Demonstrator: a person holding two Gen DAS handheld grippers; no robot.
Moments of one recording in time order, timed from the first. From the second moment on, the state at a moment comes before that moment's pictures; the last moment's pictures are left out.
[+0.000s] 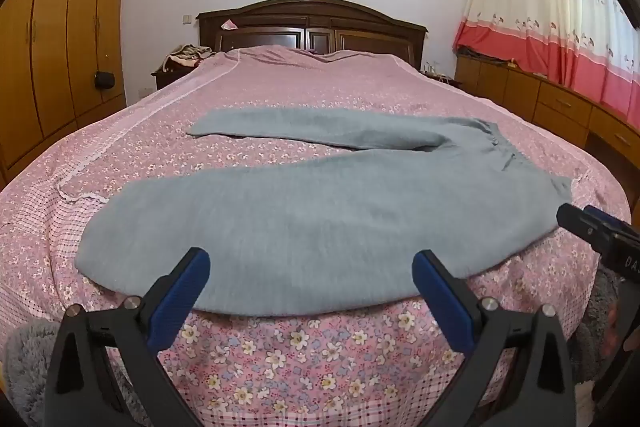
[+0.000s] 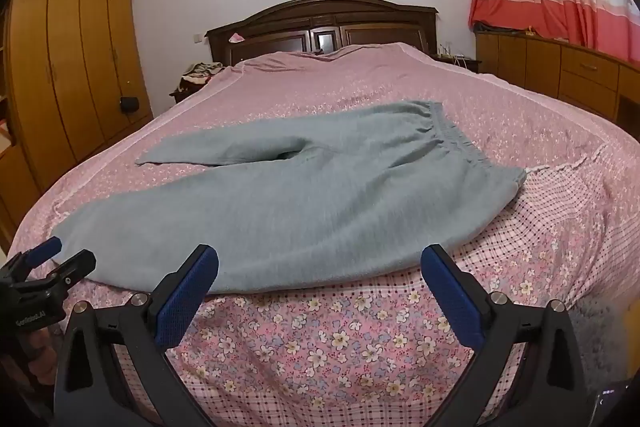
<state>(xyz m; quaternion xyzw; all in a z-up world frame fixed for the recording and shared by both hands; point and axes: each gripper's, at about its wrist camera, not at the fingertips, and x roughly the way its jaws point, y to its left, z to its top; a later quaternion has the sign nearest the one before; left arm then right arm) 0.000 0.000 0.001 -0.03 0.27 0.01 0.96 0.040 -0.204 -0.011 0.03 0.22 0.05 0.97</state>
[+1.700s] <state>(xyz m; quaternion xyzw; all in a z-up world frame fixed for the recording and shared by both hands) 0.006 -0.007 -0.005 -0.02 0.28 0.00 0.96 0.040 -0.209 -0.016 0.03 0.22 0.05 0.97</state>
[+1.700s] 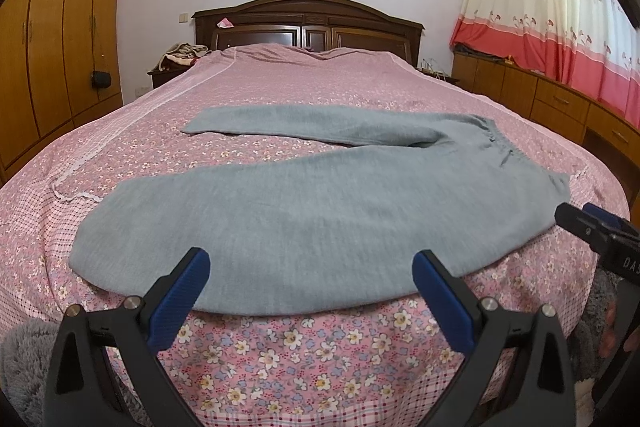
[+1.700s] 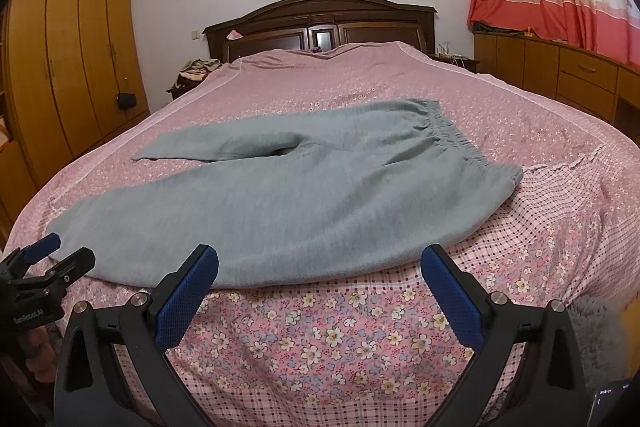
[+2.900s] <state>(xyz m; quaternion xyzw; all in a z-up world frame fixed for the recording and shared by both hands) 0.005 -0.005 -0.007 -0.03 0.28 0.00 0.96 0.044 -0.210 -0.023 0.03 0.23 0.04 0.97</state>
